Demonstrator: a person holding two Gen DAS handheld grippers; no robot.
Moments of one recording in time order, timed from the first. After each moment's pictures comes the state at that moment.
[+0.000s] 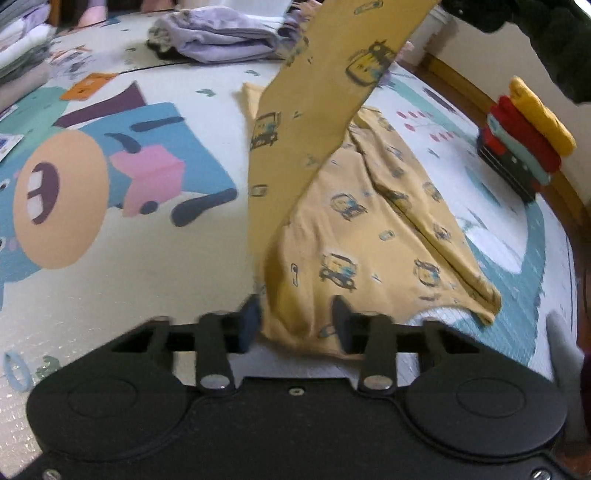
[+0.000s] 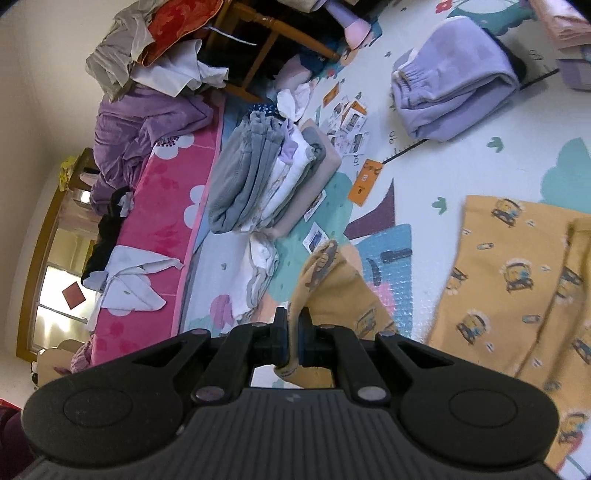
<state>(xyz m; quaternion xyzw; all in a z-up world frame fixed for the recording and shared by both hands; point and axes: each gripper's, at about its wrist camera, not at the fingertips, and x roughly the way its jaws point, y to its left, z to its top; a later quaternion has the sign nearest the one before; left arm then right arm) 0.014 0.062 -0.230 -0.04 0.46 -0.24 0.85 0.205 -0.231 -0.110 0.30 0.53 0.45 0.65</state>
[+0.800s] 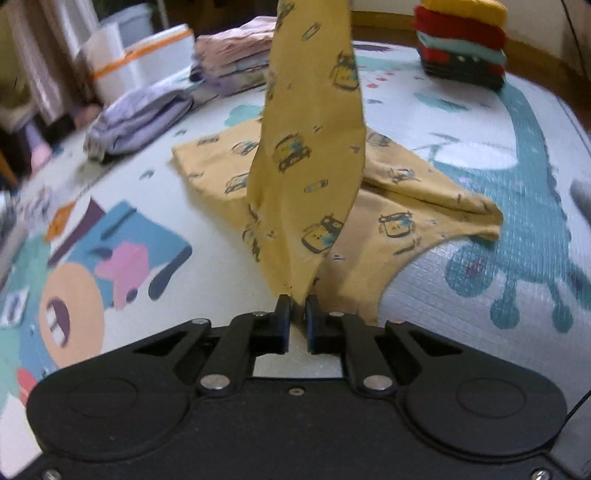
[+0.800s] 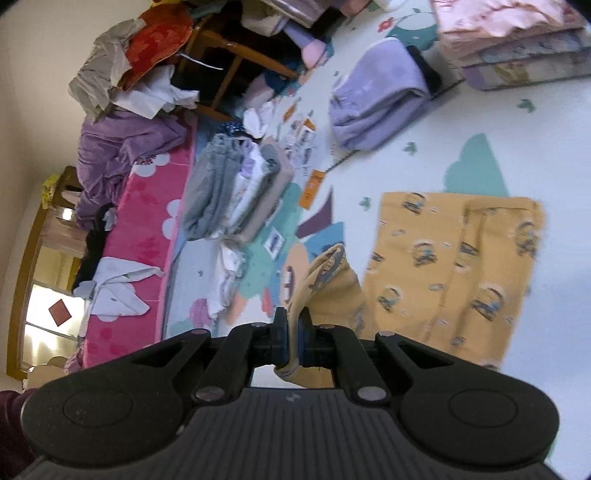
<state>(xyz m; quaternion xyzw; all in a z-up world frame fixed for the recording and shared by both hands) -0.025 0.000 -0.224 0.22 0.36 -0.28 0.86 0.192 -0.333 -0.121 0.30 0.54 0.40 0.67</state>
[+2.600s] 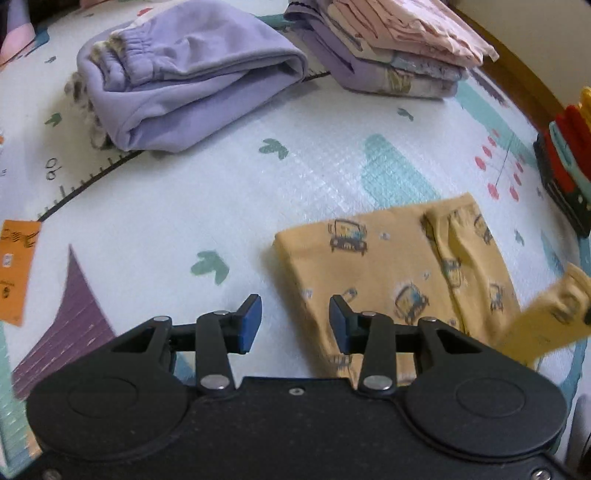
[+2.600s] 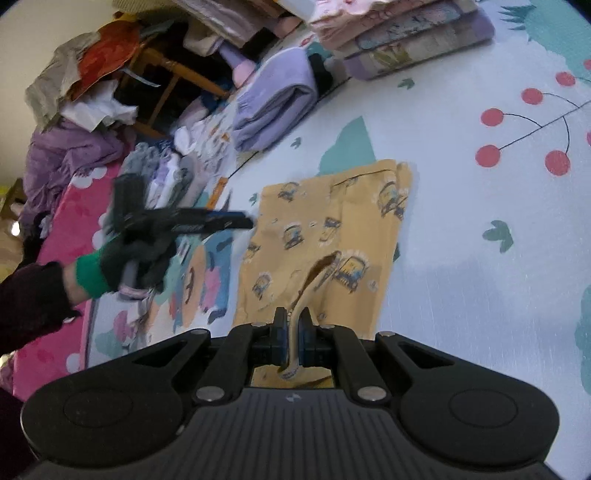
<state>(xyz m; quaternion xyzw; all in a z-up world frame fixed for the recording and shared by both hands) 0.295 0.015 -0.218 0.03 0.54 -0.26 0.80 0.150 -0.388 -0.205 0.27 0.52 0.34 0.74</state>
